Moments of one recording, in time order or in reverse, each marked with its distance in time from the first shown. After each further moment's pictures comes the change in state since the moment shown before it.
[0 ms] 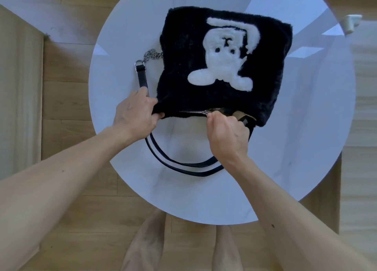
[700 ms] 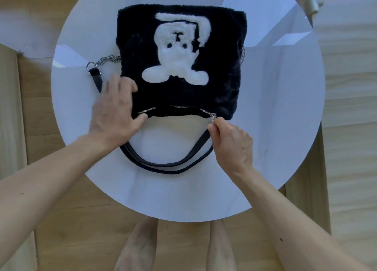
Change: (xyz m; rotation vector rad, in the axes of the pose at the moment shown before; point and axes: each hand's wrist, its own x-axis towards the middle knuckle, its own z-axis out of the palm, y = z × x) left_hand -0.001 0.065 -0.012 0.049 0.195 0.069; right_hand -0.035 0.102 0.008 0.119 0.232 -0.002
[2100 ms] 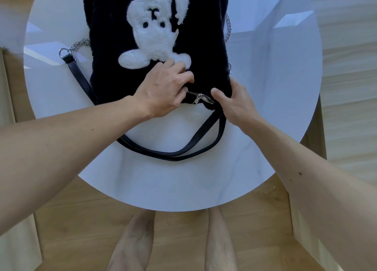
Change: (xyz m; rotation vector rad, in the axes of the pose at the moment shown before) left_hand 0.054 0.095 0.067 0.048 -0.091 0.543; right_hand 0.055 0.064 0.001 0.718 -0.252 0.300
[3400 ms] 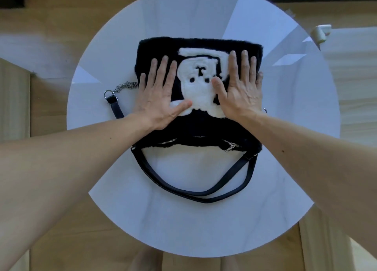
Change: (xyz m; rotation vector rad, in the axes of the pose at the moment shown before) left_hand -0.011 -0.118 -0.021 -0.098 0.001 -0.439; right_hand 0.096 -0.105 0.042 -0.760 0.228 -0.240
